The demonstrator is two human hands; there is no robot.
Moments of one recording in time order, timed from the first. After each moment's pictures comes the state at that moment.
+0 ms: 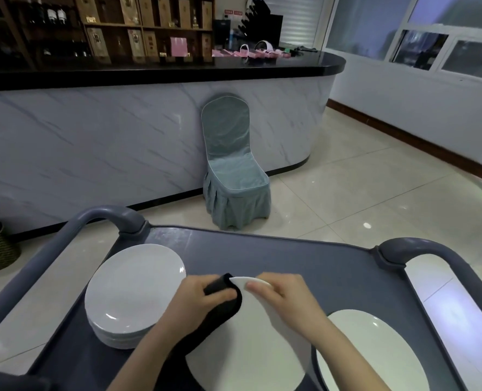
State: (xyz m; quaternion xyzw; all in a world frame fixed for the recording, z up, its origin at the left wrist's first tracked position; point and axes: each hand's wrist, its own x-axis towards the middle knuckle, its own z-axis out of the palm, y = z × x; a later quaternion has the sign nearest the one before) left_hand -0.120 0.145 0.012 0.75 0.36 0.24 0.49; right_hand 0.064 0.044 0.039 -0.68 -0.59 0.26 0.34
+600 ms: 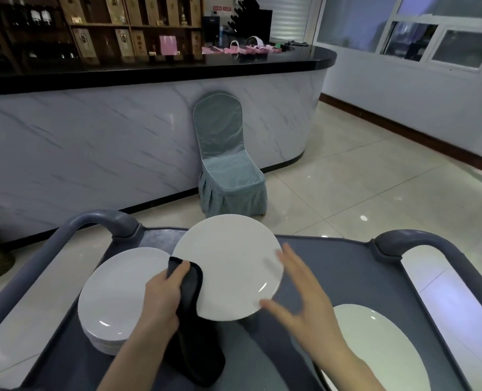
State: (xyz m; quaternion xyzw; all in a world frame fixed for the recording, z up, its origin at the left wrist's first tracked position) left_hand -0.117 0.159 0.017 0.34 0.56 0.38 0.65; right_hand 0.070 0.007 0.025 -0.68 -0.56 0.13 0.45
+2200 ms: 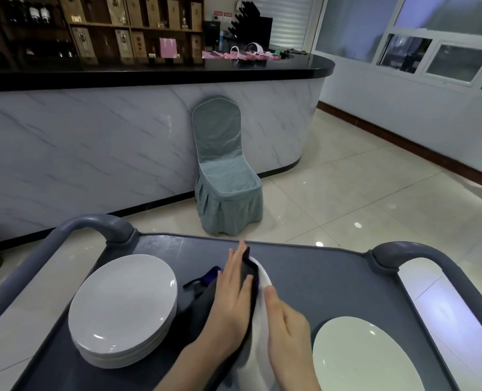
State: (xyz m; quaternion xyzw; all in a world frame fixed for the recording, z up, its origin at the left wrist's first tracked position) left_hand -0.049 0.109 0.016 0.74 0.32 0.34 0.49; right_hand 0.012 0.026 0.048 -0.71 -0.27 0.30 0.59
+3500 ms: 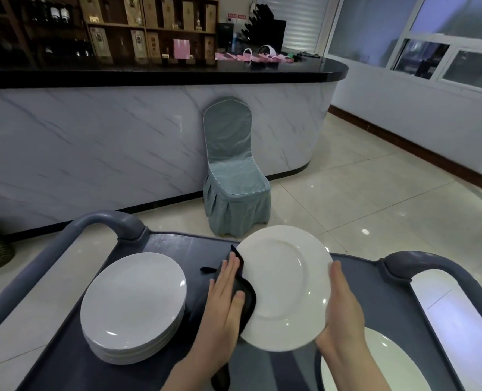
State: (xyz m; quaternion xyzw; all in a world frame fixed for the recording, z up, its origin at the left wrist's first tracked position) left_hand -0.079 0.119 -0.007 0.75 0.35 0.34 0.46; right_hand 0.073 0.038 0.058 -0.52 0.00 0.39 0.76
